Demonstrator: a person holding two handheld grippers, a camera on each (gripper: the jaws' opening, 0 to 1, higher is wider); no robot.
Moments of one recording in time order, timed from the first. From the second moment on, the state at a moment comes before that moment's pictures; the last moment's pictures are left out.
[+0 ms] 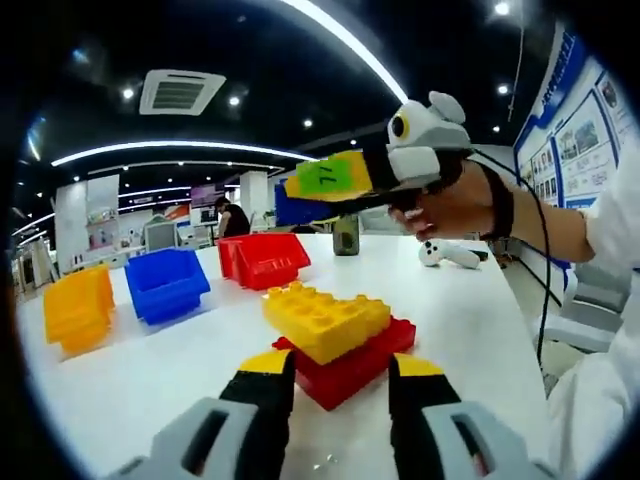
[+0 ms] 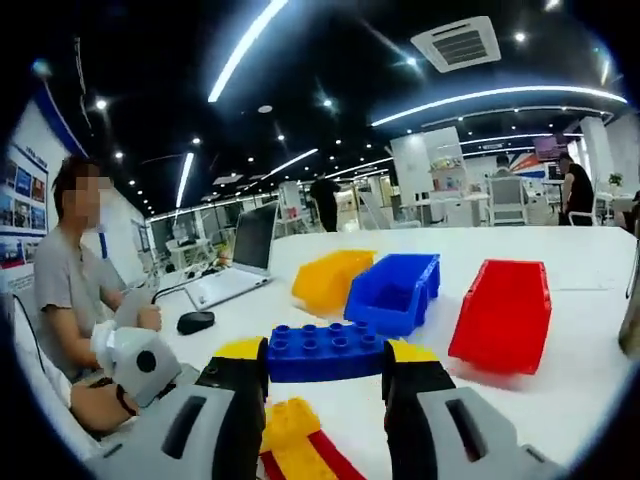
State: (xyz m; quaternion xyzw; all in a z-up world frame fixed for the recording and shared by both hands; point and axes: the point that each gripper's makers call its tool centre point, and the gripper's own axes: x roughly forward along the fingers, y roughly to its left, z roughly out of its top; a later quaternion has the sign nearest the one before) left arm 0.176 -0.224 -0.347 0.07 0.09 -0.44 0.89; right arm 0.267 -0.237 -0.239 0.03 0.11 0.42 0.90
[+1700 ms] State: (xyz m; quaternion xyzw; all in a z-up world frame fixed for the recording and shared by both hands) left arm 0.178 -0.221 -0.348 0.07 0.10 -0.43 0.89; right arm 0.263 -0.223 -0.261 -0.06 0.12 0.50 0.86
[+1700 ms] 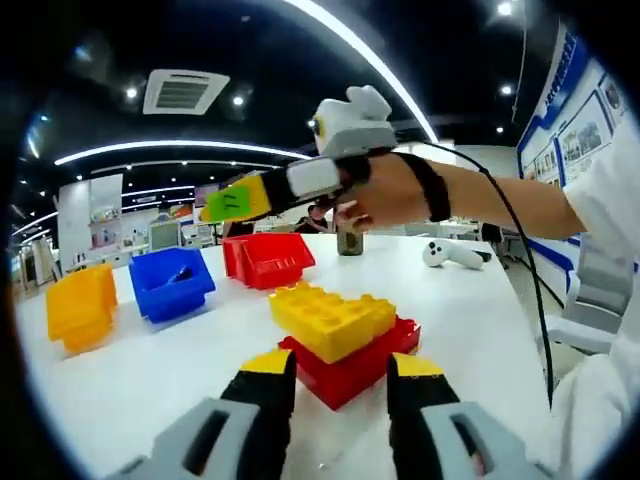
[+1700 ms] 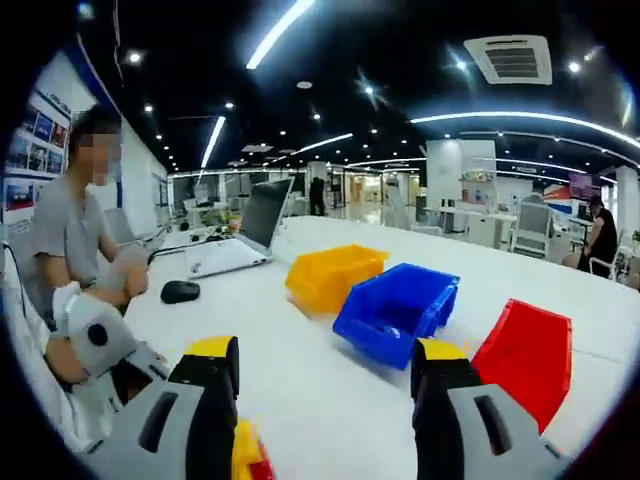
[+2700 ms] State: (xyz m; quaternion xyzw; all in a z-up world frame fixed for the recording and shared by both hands) left arm 0.179 -0.222 -0.350 0.07 0.09 -0.43 0.89; right arm 0.198 -0.216 -0.321 -0.12 0.15 0.55 0.81
